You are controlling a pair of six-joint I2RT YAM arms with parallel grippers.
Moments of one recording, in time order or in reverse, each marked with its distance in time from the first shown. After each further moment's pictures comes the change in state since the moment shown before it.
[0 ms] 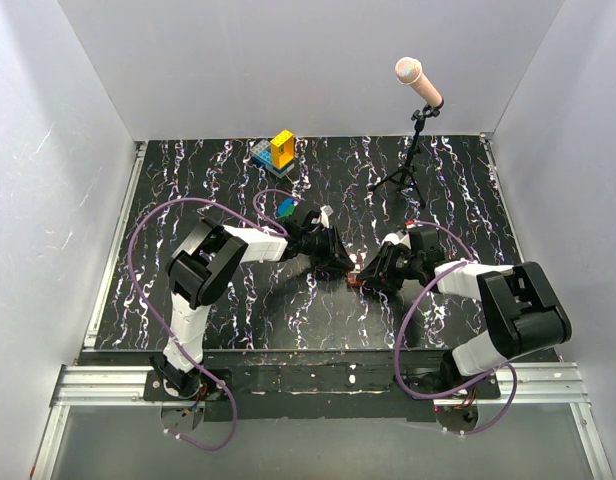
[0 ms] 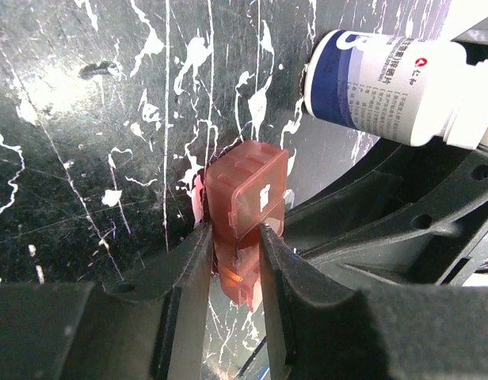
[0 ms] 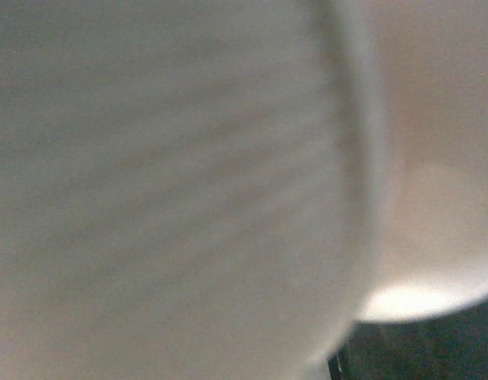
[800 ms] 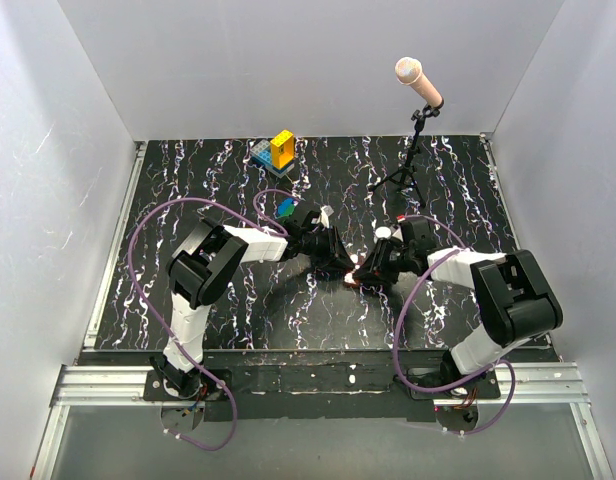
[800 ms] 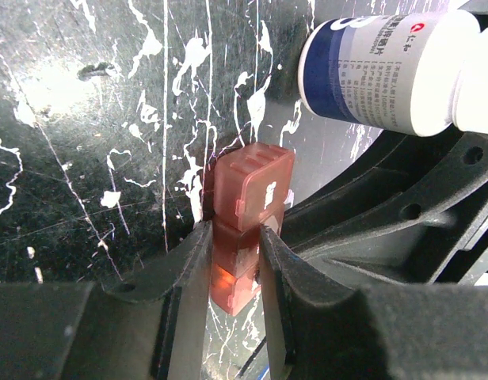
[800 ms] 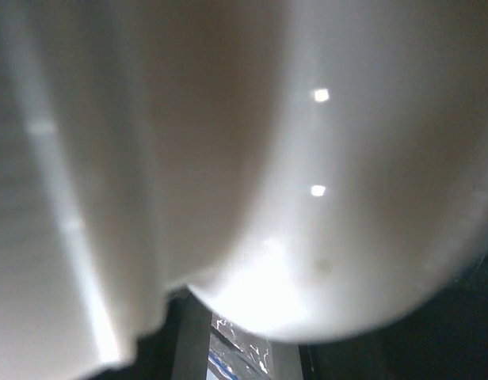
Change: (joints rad) left arm 0.000 0.003 0.001 0.003 0.005 0.000; right arm 0.031 0.080 0.116 -0.105 0.014 -0.028
